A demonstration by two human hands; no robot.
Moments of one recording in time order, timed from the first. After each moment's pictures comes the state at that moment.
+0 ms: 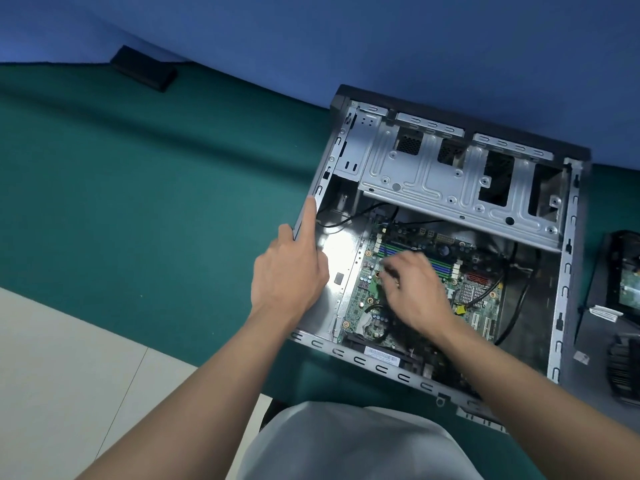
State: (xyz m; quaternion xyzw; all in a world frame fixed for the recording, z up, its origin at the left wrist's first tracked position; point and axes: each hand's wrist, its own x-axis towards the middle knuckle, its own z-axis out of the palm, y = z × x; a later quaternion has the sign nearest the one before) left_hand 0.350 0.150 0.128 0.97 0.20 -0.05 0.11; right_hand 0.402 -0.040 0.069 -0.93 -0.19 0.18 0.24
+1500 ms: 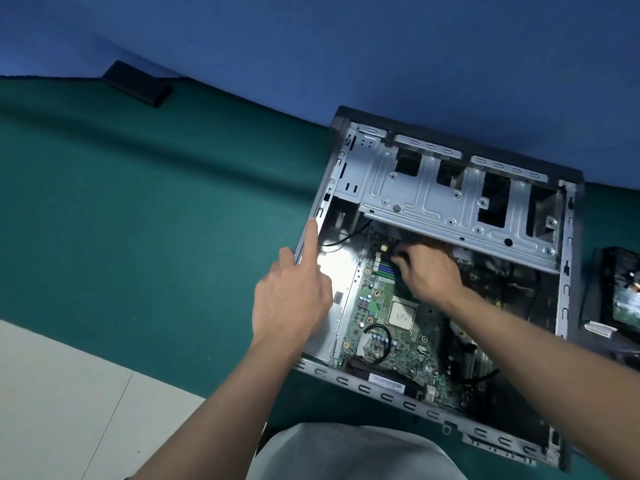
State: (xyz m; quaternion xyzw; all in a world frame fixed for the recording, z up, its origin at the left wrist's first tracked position) left_hand 0.351 0.152 0.130 0.97 0.21 -0.06 0.13; right_hand 0.471 -0.036 0.065 -0.95 -0.14 0.25 0.07
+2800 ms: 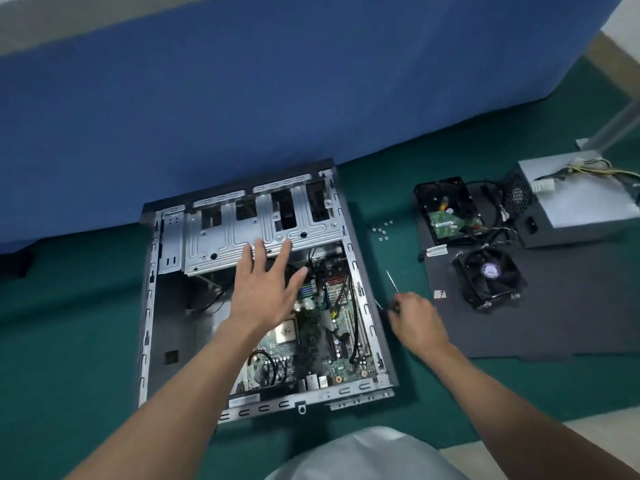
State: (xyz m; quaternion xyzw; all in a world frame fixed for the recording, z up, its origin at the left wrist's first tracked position) left_hand 0.432 -0.003 0.142 0.98 -0.07 -0.19 0.03; right_hand 0.355 -0.244 0.067 -0.94 0.13 0.17 0.25
